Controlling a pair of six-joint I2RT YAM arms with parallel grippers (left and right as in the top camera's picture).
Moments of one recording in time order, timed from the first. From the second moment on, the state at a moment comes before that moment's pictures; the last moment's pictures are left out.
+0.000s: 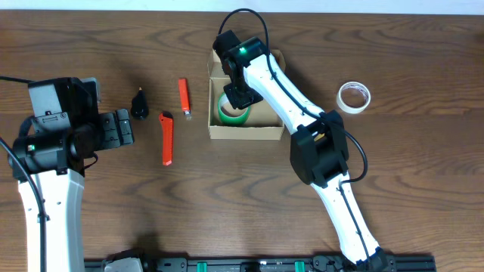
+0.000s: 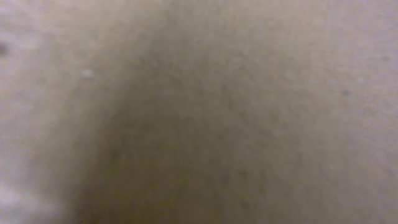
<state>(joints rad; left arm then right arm) 0.20 1.21 1.21 -1.03 0.07 0.01 0.56 2.54 2.36 -1.32 0.09 0.15</state>
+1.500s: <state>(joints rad) 0.20 1.21 1.21 -1.03 0.07 0.01 -0.11 2.13 1.65 -0.99 0.12 0.23</state>
